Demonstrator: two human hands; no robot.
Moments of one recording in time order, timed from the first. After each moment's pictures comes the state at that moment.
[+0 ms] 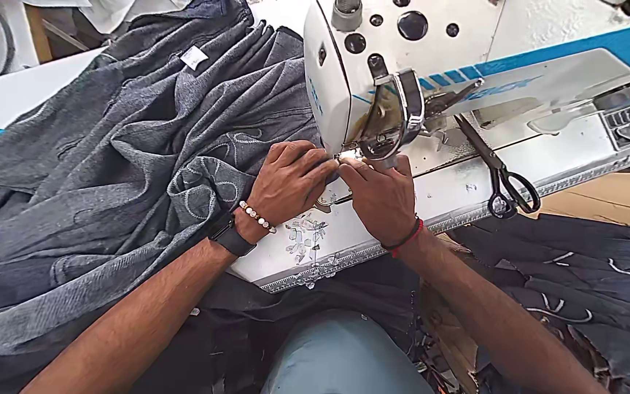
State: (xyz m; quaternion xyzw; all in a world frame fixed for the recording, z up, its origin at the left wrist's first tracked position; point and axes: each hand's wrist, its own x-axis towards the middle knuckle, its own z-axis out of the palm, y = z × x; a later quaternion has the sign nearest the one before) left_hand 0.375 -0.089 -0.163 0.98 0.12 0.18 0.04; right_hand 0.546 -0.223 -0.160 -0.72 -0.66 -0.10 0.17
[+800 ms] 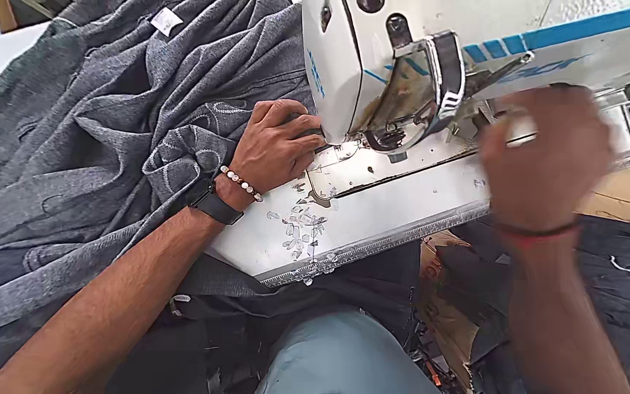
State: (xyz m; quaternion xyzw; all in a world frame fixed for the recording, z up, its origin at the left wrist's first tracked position) left_hand 0.382 -0.042 -0.168 0.97 0.08 0.21 0.04; right_hand 0.653 -0.281 -0.091 -0.85 -0.51 -0.07 0.11
